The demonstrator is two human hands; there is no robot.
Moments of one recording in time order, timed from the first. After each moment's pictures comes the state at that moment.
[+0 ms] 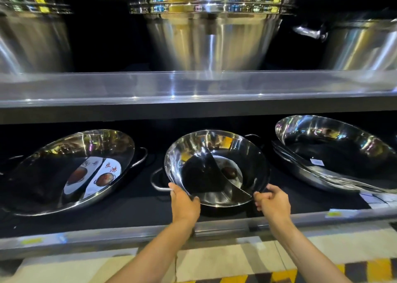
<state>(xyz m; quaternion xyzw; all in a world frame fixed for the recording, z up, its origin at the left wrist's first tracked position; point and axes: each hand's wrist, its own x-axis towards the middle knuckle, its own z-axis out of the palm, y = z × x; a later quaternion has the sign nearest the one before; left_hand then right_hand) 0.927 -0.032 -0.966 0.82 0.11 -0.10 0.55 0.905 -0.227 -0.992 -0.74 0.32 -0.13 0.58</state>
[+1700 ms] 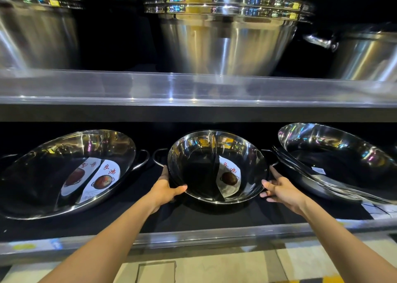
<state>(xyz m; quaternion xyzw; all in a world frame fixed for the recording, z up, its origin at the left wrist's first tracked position) 1.012 0.039 -0.983 0.81 -0.02 -0.17 0.55 0.958 -0.291 -0.982 -0.79 0.16 0.06 0.58</state>
